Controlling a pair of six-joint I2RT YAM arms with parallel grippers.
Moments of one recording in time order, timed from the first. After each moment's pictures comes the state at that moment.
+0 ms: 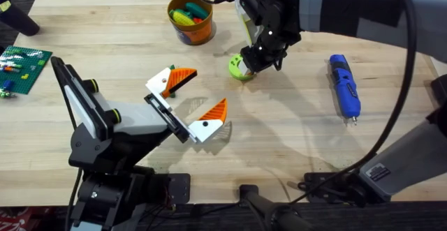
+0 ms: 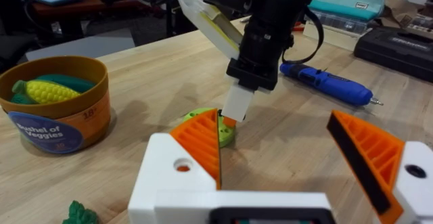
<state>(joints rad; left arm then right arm) -0.16 0.00 0.01 -0.05 0.66 -0.05 0.55 1.87 1.35 -0.84 -0.02 0.08</state>
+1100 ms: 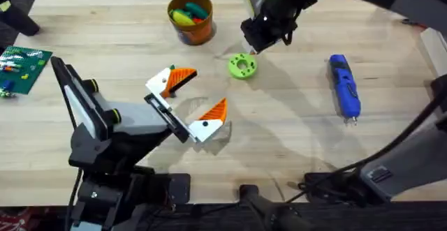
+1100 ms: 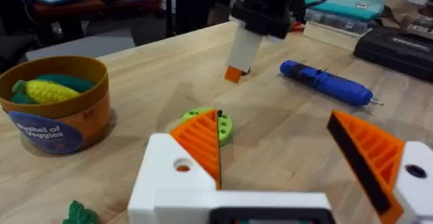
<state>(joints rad) -0.16 0.00 0.01 -0.05 0.66 -0.05 0.57 1.83 1.64 -1.14 0.05 0.04</state>
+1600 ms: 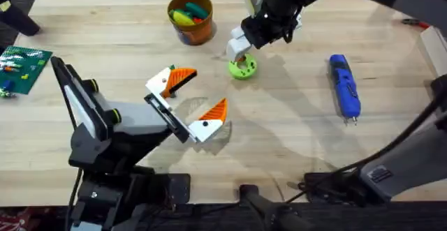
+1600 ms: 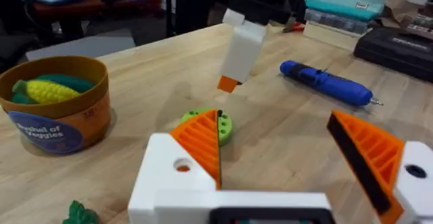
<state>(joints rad) -0.16 0.00 0.01 -0.05 0.66 -0.05 0.57 1.83 1.65 -1.14 0.05 0.04</state>
